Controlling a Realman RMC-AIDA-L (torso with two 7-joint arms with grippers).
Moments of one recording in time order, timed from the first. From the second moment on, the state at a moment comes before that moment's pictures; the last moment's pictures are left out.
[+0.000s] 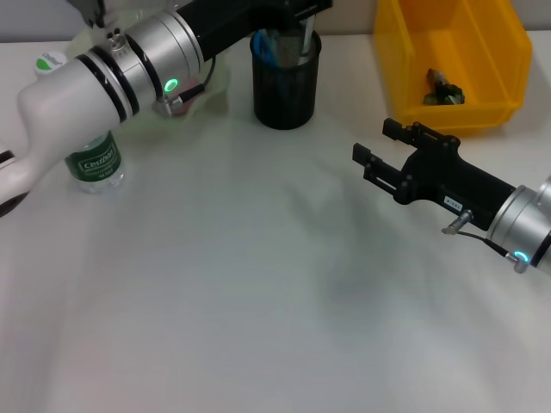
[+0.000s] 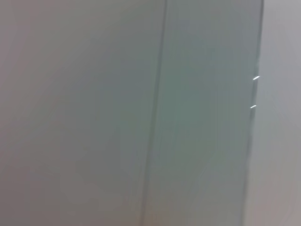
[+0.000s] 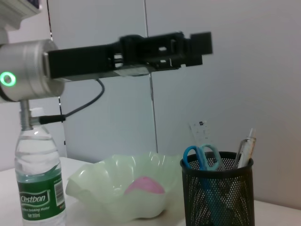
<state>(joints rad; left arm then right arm) -0.91 -2.08 1.30 0.13 0.72 1.05 -0.80 0.53 2.09 -1.08 -0.08 -1.05 -1.22 0.60</state>
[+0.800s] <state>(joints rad) -0.46 -2.02 1.53 0.55 0.94 1.27 -1.11 0.44 2.08 -1.04 -0.15 -1.06 -1.34 0.64</state>
